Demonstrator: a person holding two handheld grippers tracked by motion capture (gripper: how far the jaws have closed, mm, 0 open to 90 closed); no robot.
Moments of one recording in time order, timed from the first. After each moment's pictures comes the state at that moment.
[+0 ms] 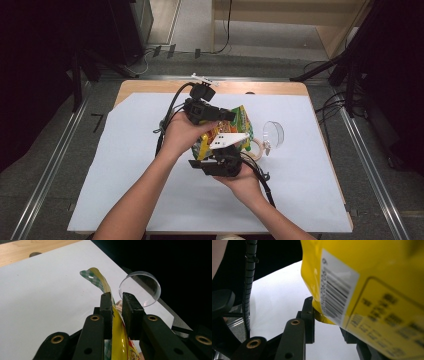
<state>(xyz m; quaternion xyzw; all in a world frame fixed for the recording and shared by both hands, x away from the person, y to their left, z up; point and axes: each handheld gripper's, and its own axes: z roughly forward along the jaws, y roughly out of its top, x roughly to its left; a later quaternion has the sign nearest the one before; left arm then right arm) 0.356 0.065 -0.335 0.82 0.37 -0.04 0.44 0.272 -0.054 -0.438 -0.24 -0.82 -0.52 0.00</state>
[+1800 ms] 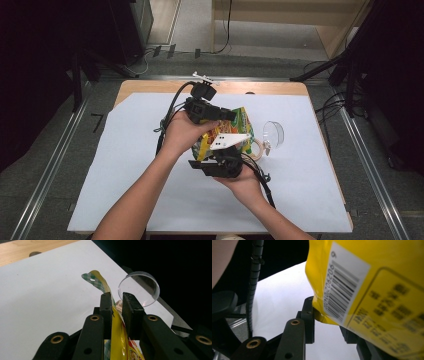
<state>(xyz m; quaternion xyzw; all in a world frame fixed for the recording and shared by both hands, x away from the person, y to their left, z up) 0.353 0.063 -0.331 0.82 0.37 -0.03 0.43 0.268 -0.054 -0.433 -0.23 -0.82 -0.52 -0.01</state>
